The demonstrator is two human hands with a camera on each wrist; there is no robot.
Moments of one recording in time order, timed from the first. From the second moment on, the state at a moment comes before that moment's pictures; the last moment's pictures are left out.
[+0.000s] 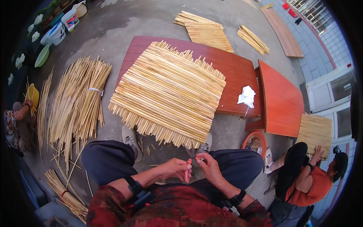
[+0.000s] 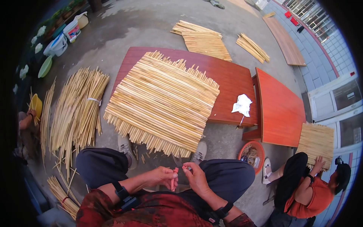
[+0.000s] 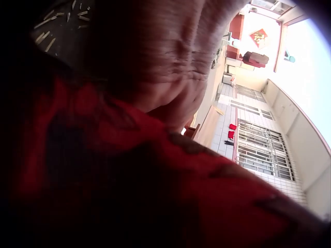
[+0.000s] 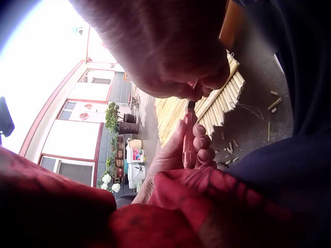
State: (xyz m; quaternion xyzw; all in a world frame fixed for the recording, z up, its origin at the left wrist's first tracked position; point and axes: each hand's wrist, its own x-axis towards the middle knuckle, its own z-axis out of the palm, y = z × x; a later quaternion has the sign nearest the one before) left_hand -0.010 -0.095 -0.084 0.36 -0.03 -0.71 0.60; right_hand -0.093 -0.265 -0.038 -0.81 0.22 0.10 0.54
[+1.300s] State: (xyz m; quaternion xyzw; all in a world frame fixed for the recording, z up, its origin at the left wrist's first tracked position) left_hand 0.003 -0.126 -0.128 0.40 0.00 -0.64 0.65; right_hand -0.057 -0.275 -0.091 -0.92 0.16 0.12 0.34
